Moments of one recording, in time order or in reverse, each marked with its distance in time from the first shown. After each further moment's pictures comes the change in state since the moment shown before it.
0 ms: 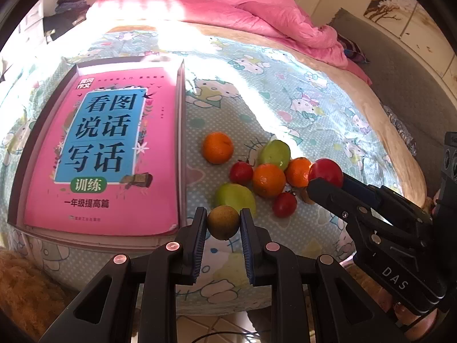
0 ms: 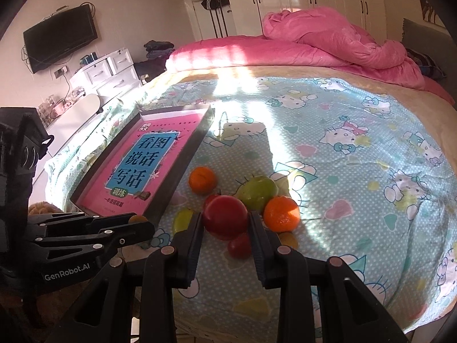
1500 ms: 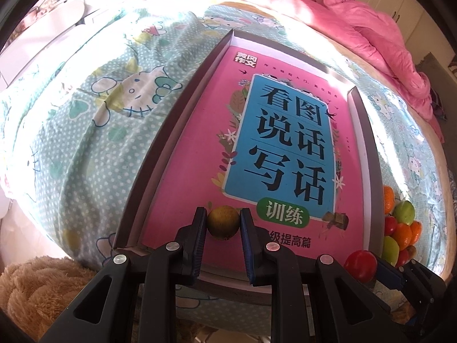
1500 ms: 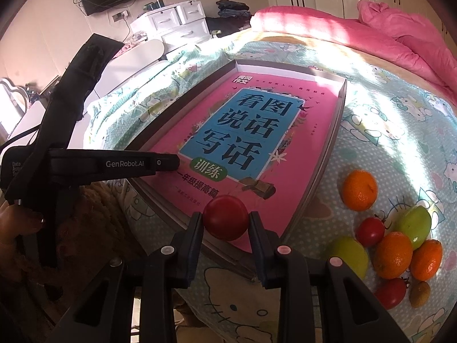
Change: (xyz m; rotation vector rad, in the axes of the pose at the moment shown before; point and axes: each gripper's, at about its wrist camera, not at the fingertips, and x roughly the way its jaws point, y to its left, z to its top) left arm 0.008 0.169 0.011 -0.311 0.021 0.294; right arm 0.097 0.128 0.001 -0.242 0.181 0.238
